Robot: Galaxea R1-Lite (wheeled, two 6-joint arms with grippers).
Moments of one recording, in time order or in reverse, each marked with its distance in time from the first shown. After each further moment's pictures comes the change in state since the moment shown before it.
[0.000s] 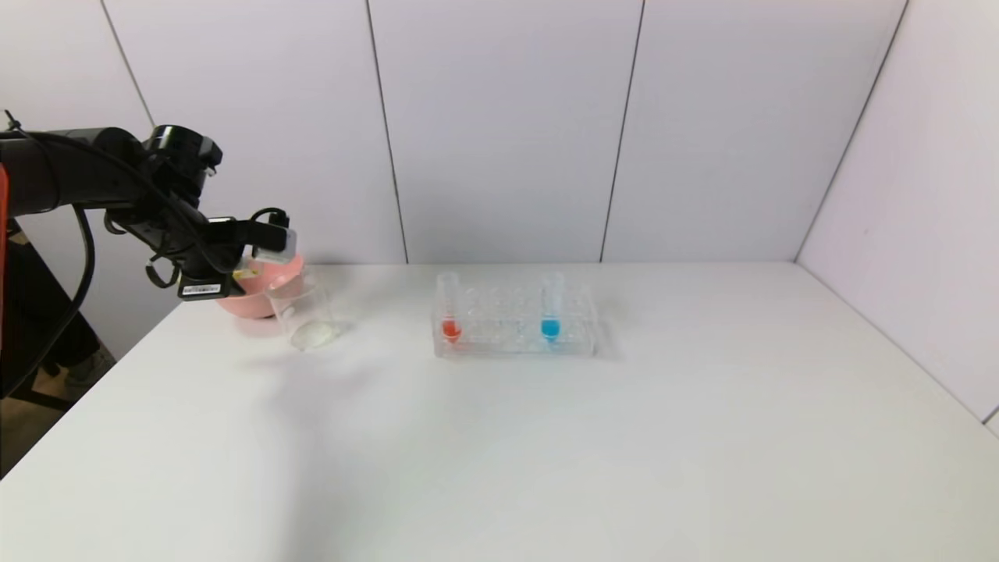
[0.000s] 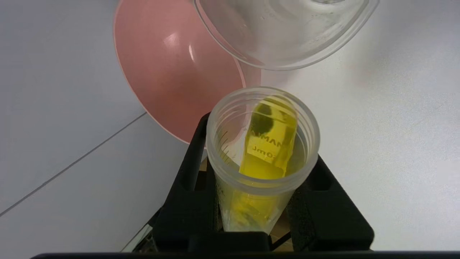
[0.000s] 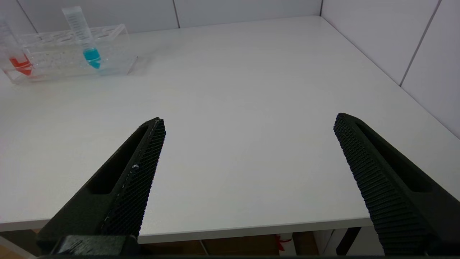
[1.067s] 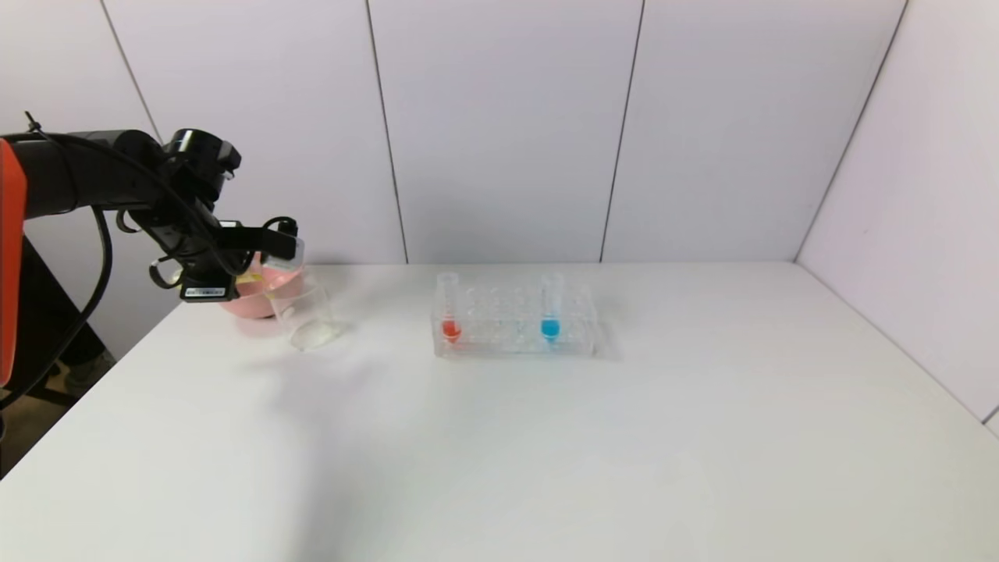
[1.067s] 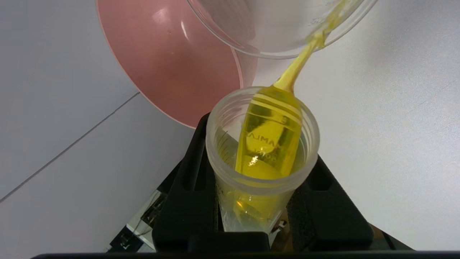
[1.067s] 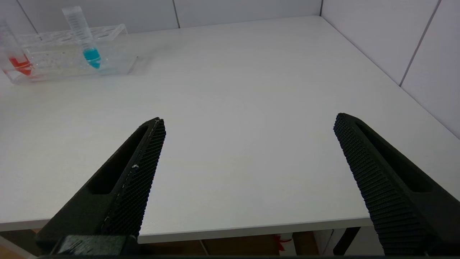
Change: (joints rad) left arm -0.034 0.008 0.000 0.012 0.149 -0.012; right arm 0.000 0.000 0.000 0.000 0.000 0.000
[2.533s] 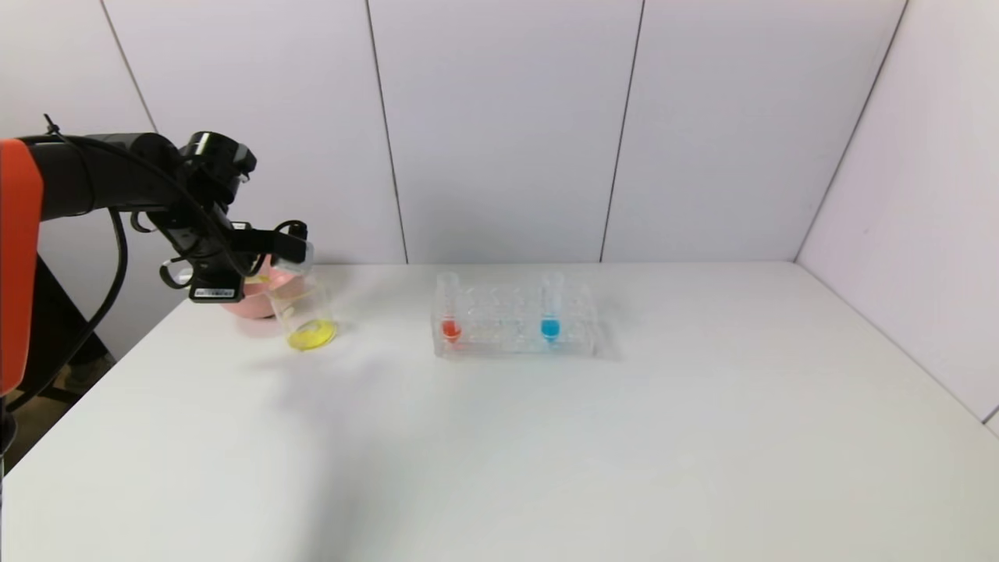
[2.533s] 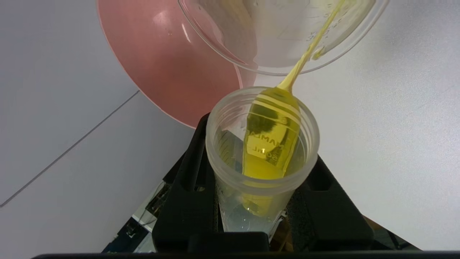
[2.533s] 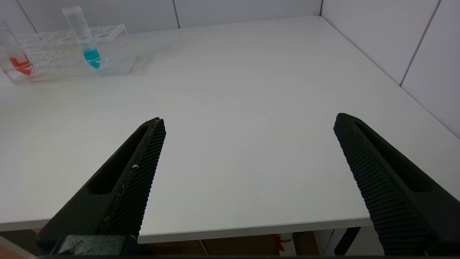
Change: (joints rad) left arm -0.031 0.008 -0.001 -0.004 0.061 -0.016; right arm 0.000 0.000 0.000 0.000 0.000 0.000
